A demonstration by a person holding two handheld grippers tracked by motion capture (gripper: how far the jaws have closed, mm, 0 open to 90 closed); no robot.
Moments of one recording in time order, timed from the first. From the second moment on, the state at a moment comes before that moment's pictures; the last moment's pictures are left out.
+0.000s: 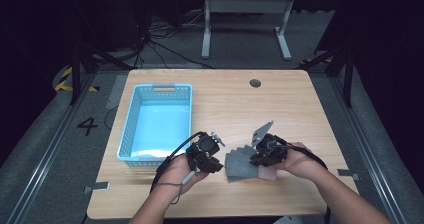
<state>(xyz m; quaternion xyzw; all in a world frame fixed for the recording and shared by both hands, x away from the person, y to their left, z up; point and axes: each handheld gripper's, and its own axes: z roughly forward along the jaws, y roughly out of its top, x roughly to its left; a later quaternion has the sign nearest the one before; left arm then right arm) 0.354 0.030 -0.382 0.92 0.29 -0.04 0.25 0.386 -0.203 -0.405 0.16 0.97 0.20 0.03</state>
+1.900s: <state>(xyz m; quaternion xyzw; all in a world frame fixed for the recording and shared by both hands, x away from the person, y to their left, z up) 0.352 -0.001 -0.429 0.94 0.26 -0.06 0.20 0.379 -0.300 -0.421 0.27 0.93 0.25 0.03</state>
